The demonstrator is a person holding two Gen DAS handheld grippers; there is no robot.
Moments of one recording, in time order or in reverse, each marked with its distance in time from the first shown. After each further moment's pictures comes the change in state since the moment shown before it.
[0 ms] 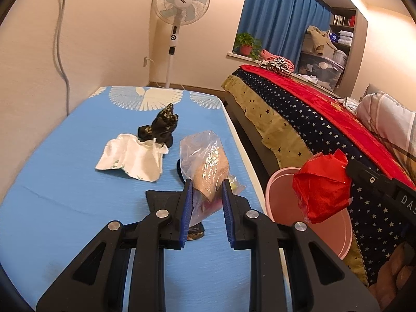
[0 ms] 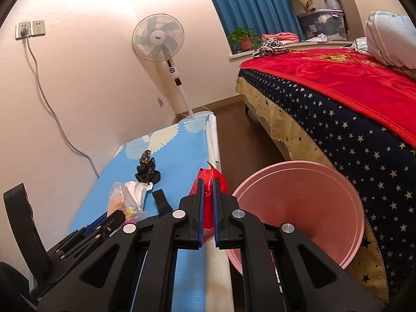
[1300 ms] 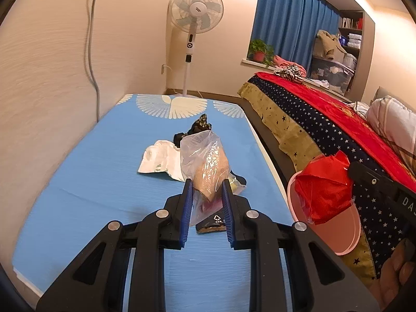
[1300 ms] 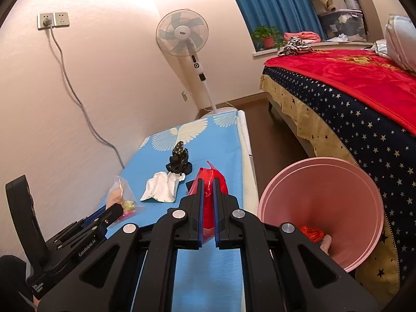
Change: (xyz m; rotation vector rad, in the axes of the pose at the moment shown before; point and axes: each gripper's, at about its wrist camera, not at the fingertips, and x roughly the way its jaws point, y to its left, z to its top) left arm -0.044 0.037 0.002 0.002 -0.031 0.081; right arm -0.012 0.038 -0.011 -0.041 0.021 0.118
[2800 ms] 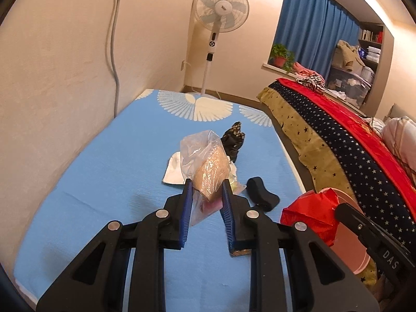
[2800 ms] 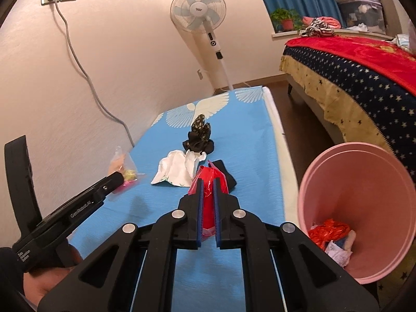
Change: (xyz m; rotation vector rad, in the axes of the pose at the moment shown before) left arm 0.022 0.043 0.019 -0.092 0.001 0.056; right arm 0.053 0.029 -0.018 -0.040 0.104 0.071
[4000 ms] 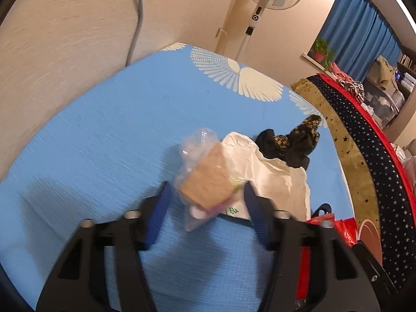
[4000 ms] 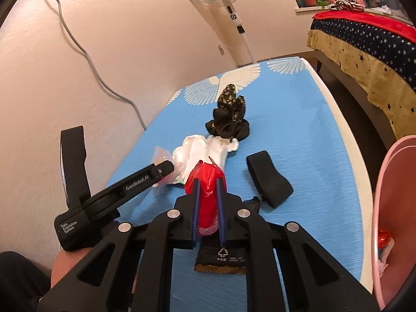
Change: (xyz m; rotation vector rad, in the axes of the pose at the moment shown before) left arm 0.131 0.062 0.002 -0.215 0.159 0.054; right arm 0.112 0.018 0.003 0.009 0.134 0.136
